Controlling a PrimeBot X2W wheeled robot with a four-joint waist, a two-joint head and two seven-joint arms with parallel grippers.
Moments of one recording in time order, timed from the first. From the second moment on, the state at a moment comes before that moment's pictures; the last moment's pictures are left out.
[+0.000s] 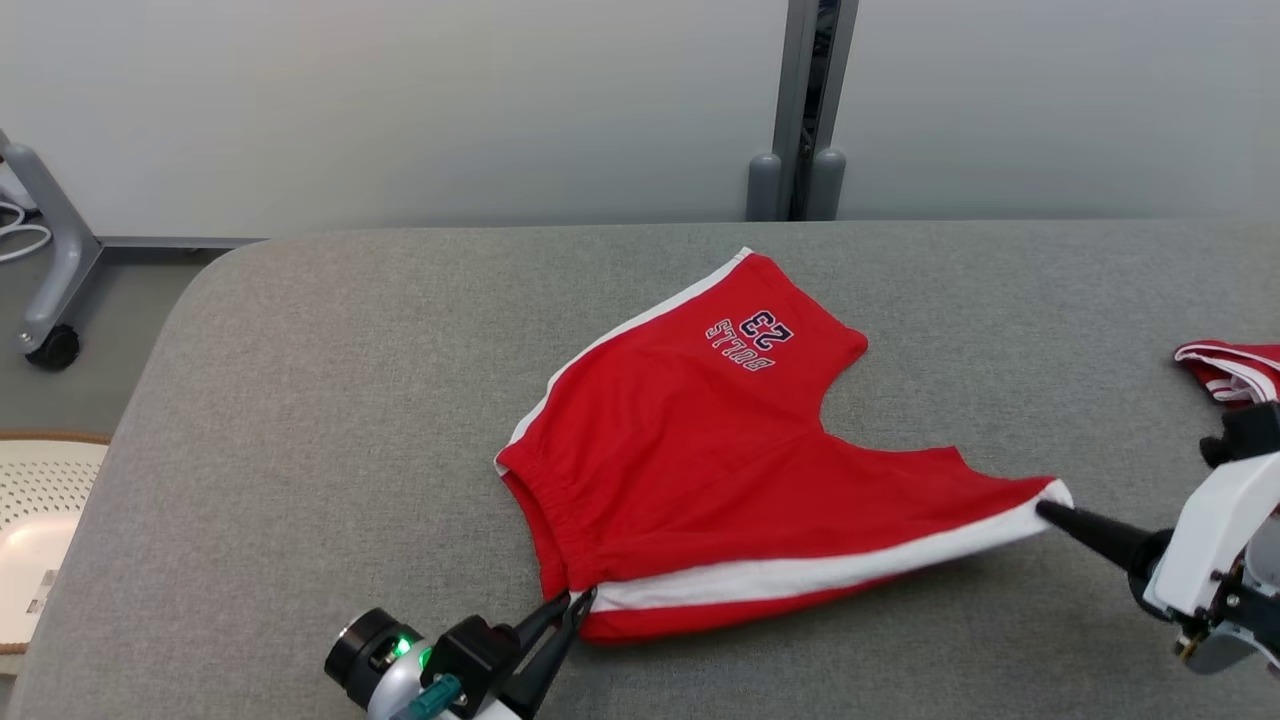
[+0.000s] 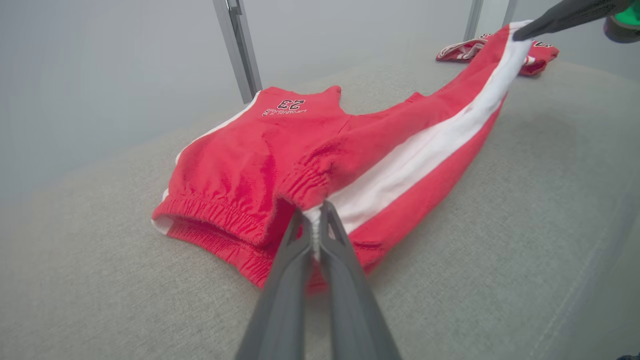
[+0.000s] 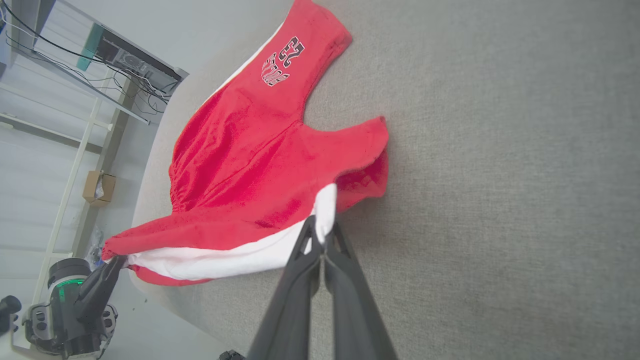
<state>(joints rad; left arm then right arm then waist) -0.15 0.22 -0.66 0.40 -0.25 -0.11 -0.26 -0.51 -0.79 0.98 0.35 1.65 0.13 0.24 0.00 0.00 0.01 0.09</state>
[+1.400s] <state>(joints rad) -0.57 0.05 -0.52 0.53 -0.37 -0.08 -0.26 -1.23 -0.54 0.98 0.82 1.42 0.13 0.26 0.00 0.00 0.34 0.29</state>
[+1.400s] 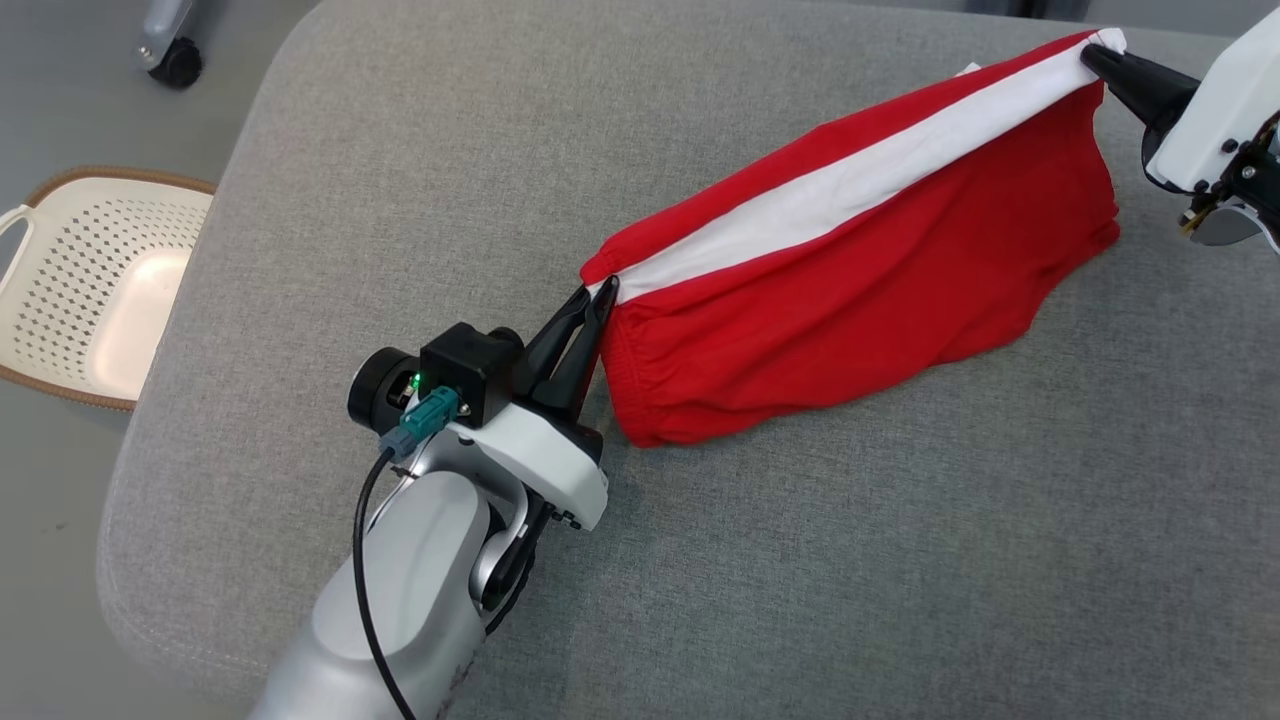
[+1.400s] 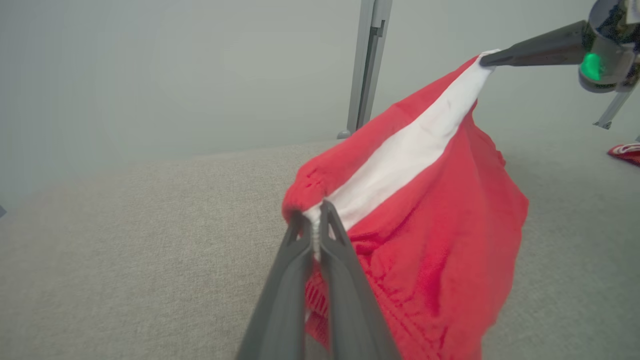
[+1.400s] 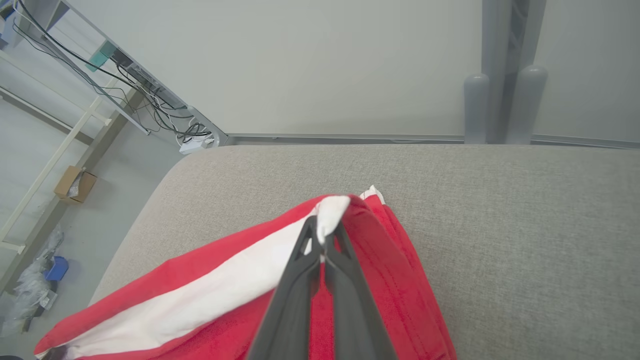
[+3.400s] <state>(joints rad) -0.64 0.05 -0.60 0.50 -0.51 0.04 -0.26 -1.35 -0.43 1.03 1.11 1.30 0.13 0.05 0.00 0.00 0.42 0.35</state>
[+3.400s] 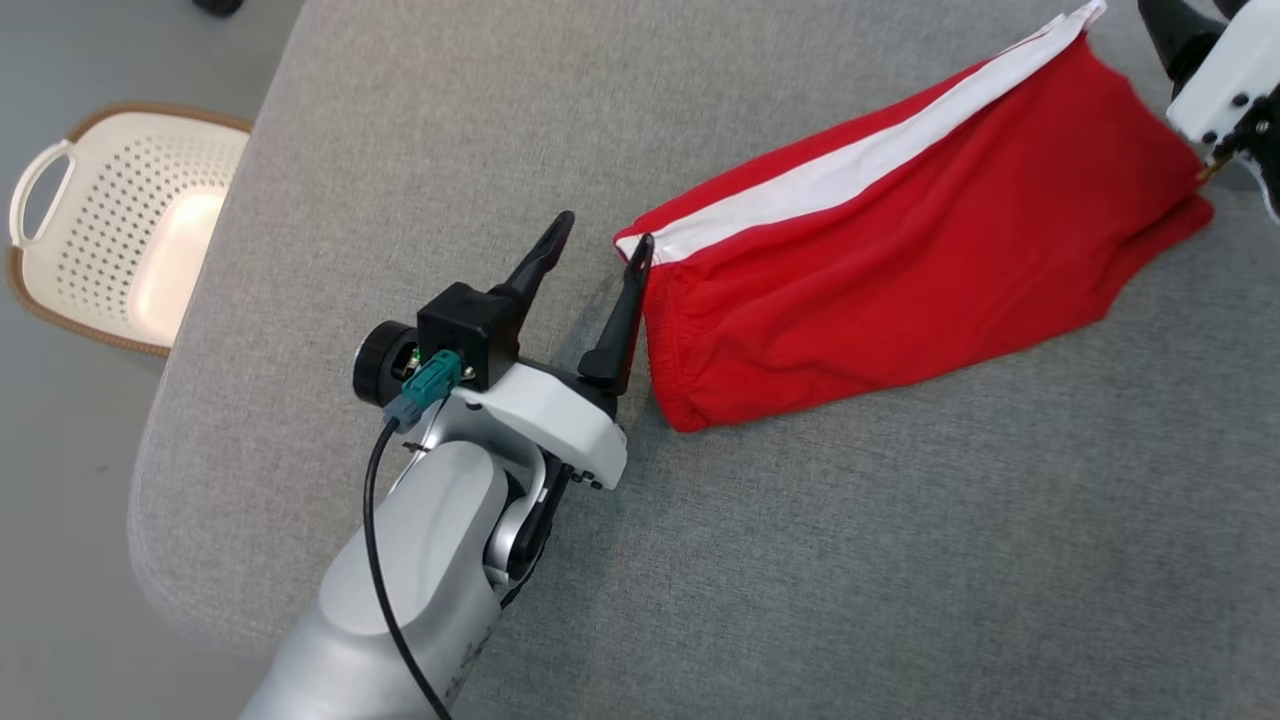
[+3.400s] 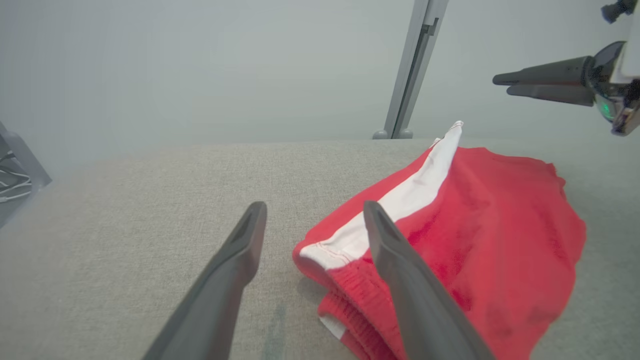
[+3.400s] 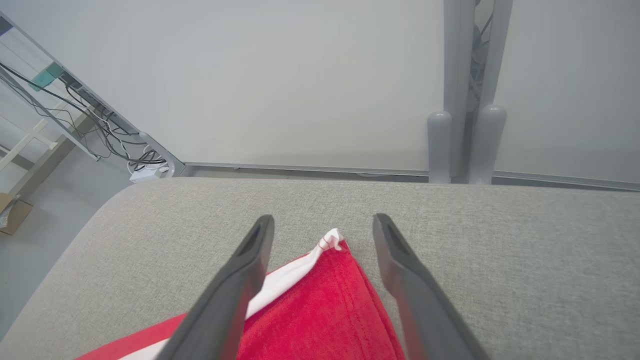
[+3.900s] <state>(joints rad) -0.38 0.05 -0.33 0.32 -0.28 0.05 -0.26 -1.04 -0.49 1.00 0.81 1.31 0.13 -0.25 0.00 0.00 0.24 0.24</state>
